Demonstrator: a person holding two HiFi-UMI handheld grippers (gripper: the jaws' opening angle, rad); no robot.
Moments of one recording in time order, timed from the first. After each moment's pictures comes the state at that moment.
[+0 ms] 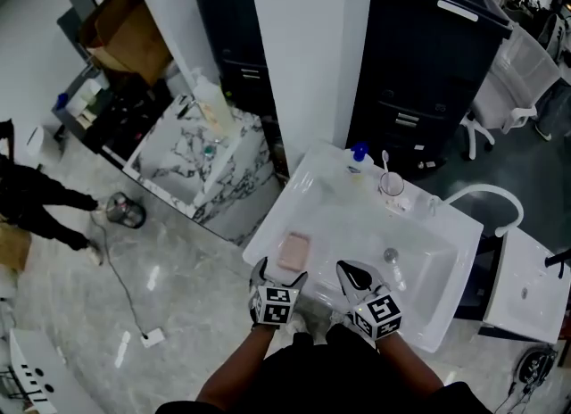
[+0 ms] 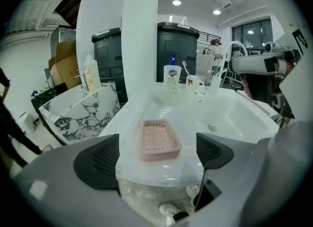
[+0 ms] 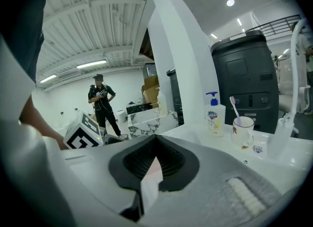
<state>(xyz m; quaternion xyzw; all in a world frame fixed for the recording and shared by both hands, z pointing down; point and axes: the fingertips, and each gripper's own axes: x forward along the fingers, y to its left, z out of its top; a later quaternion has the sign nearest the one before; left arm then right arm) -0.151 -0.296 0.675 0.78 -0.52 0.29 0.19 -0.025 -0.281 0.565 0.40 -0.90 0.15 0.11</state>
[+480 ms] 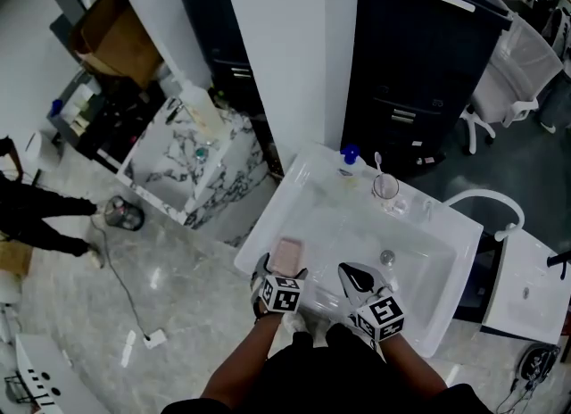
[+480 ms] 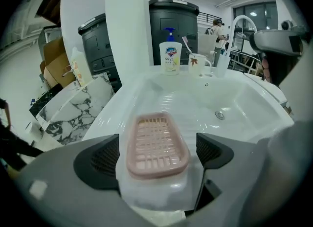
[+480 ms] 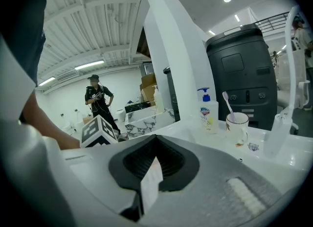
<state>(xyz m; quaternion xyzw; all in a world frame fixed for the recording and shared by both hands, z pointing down) -0.130 -0.328 0.715 0.75 -0.50 0.39 0.20 0.004 -0.295 0.577 0.40 -0.90 0.17 0.11</state>
